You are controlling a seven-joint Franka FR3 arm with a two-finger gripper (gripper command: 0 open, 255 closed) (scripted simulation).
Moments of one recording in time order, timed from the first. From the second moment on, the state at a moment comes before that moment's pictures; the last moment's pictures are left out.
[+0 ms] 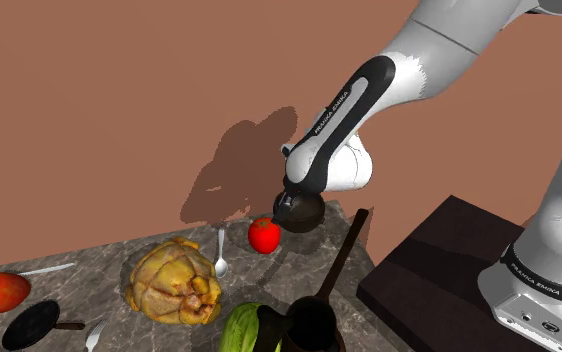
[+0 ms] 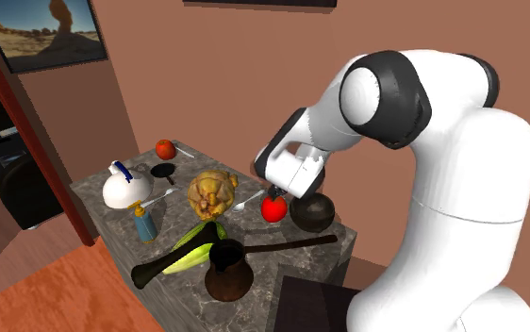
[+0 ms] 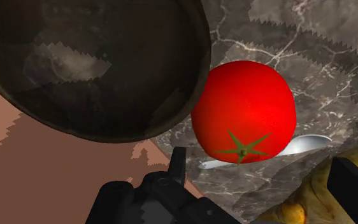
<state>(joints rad) 0.32 0.29 0.29 -2.39 0.81 3.14 -0.84</state>
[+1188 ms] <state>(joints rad) 0.27 0.46 0.37 -2.29 0.83 3.23 -0.91</state>
